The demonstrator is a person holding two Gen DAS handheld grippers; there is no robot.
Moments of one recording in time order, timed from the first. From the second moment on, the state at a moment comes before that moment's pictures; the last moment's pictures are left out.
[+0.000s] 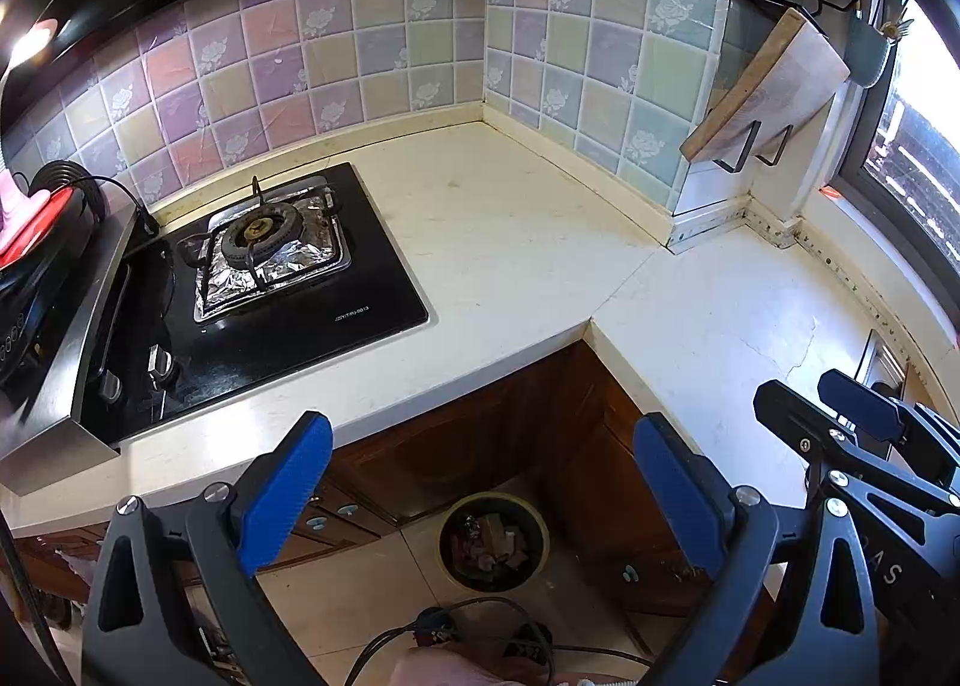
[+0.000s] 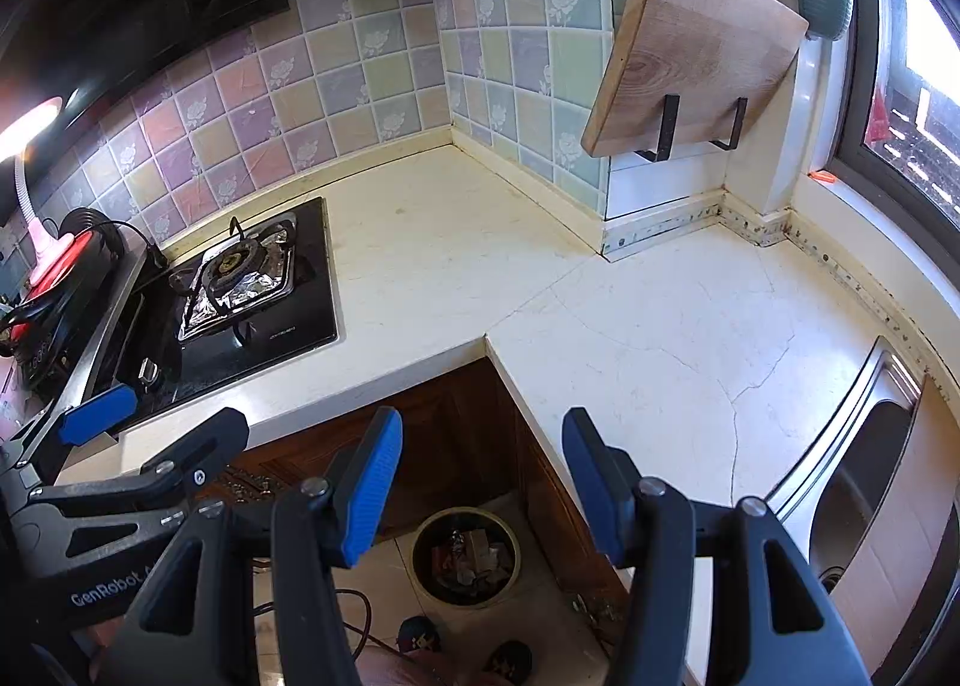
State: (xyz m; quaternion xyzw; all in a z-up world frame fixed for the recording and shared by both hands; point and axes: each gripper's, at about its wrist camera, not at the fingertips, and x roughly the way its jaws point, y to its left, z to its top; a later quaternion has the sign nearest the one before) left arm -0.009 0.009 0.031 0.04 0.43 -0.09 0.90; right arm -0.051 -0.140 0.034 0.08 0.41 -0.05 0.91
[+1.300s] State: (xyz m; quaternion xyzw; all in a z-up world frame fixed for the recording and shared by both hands) left arm -0.002 0.006 0.014 0.03 0.44 -0.07 0.89; right arm -0.038 -0.149 0.017 0.08 0.43 -0.03 0.90
